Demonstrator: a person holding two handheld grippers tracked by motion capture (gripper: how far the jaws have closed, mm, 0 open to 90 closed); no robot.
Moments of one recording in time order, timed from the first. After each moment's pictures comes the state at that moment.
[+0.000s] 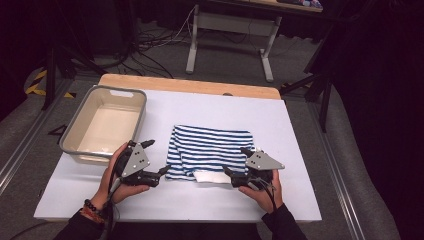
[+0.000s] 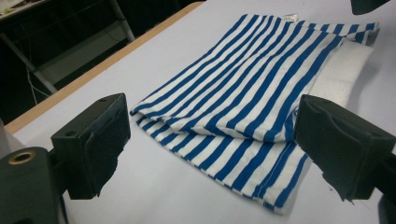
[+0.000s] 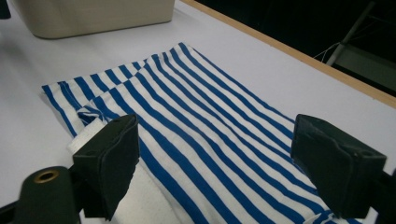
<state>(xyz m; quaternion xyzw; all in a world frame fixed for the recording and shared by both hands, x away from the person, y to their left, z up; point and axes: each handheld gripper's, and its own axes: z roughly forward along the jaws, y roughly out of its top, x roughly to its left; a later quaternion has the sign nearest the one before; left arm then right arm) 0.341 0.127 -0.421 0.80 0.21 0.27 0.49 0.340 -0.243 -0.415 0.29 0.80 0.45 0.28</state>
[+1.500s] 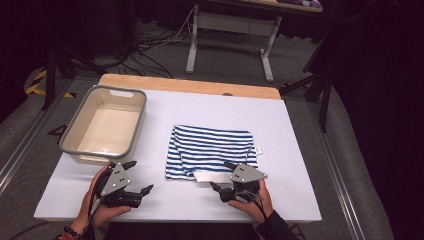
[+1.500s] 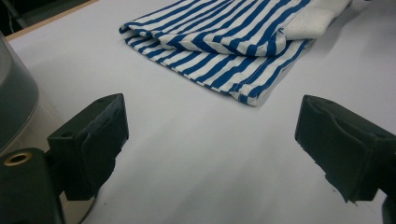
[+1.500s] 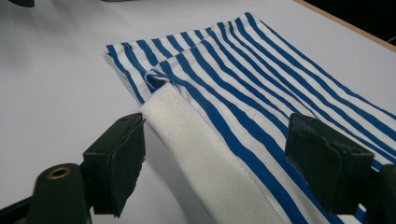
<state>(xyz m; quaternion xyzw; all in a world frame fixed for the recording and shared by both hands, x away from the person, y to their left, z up) 0.306 0.166 -0.461 0.81 0.26 0.23 0.47 0.324 -0.215 -0.443 0.24 0.84 0.43 0.23</state>
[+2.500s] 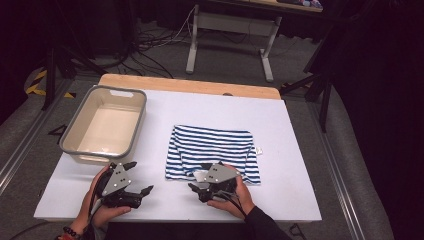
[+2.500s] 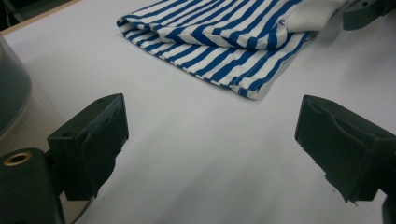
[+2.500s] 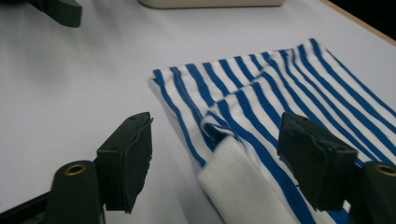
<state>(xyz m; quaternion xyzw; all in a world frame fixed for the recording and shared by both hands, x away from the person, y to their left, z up) 0.307 0.165 -0.464 0.82 0.26 0.22 0.45 0.331 -0.153 -0.448 0.17 0.86 0.43 0.21</state>
